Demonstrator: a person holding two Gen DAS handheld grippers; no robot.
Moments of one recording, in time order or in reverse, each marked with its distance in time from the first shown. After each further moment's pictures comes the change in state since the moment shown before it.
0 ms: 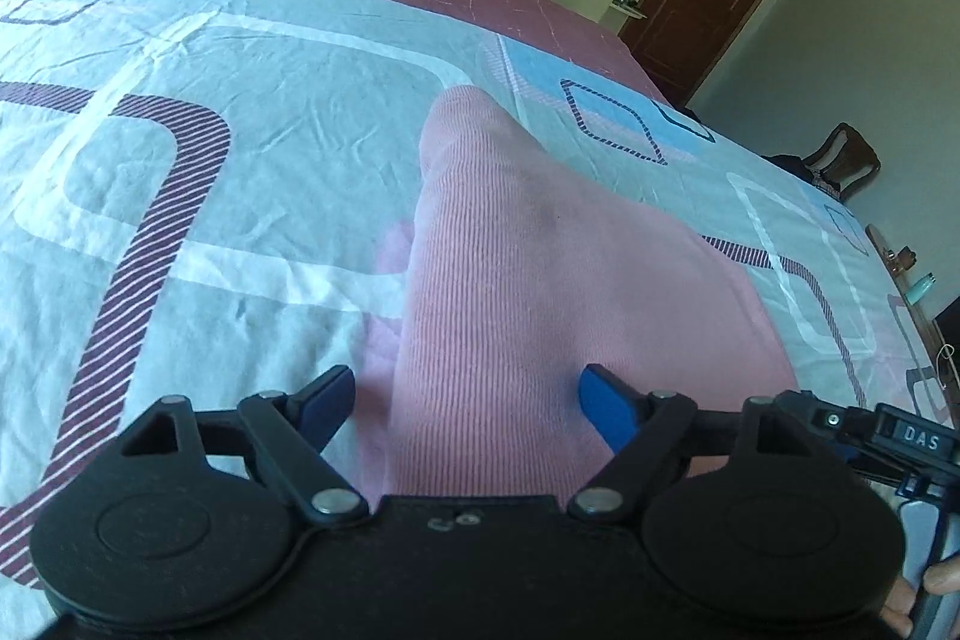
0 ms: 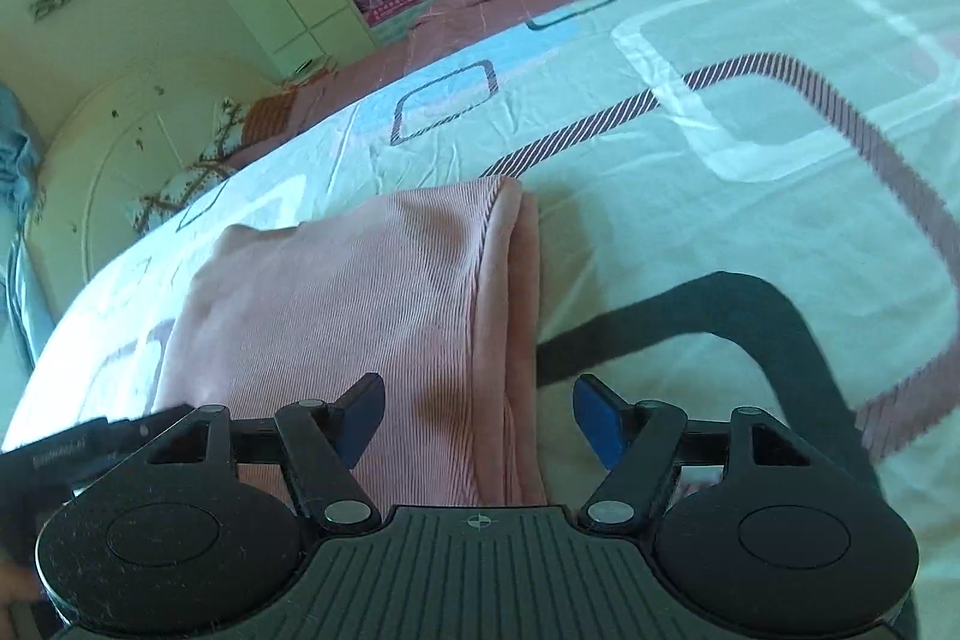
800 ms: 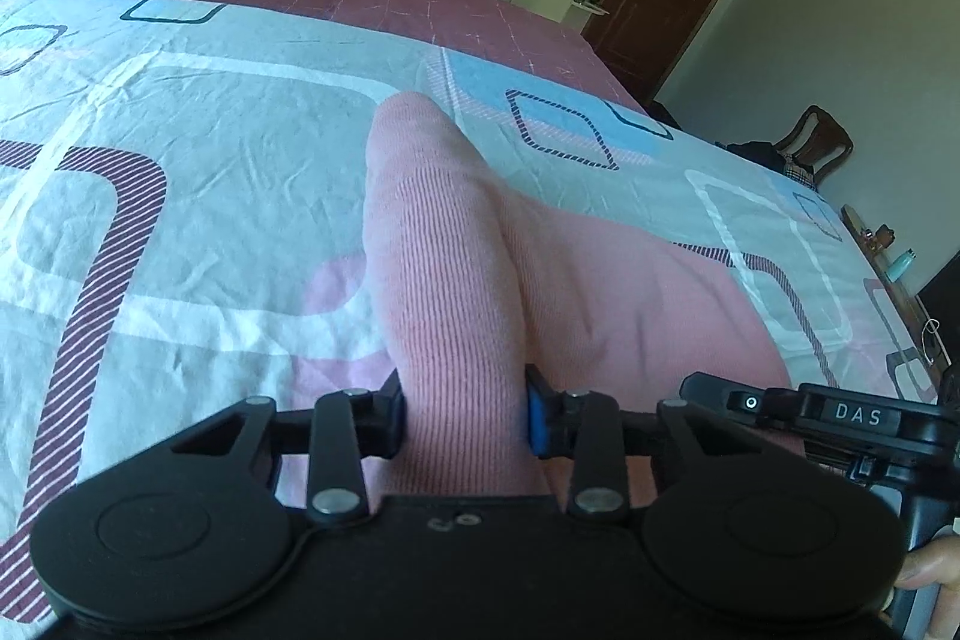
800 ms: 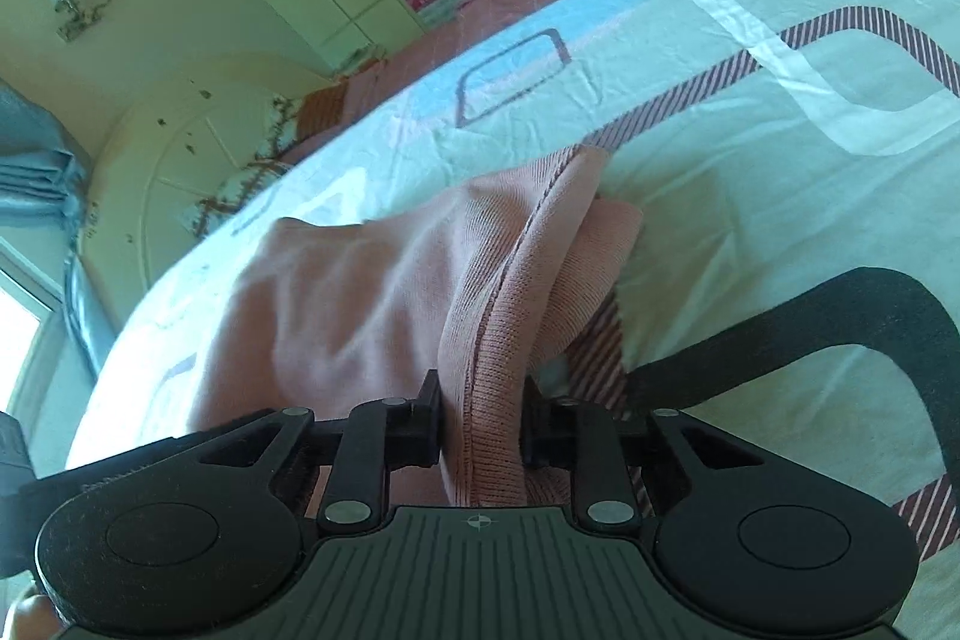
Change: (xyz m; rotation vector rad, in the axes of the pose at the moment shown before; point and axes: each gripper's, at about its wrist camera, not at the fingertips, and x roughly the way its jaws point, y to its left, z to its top) left arm -0.006 -0.027 0.011 0.073 -0.023 -0.035; right arm 0.020 0.018 0.004 0.048 0.033 0.147
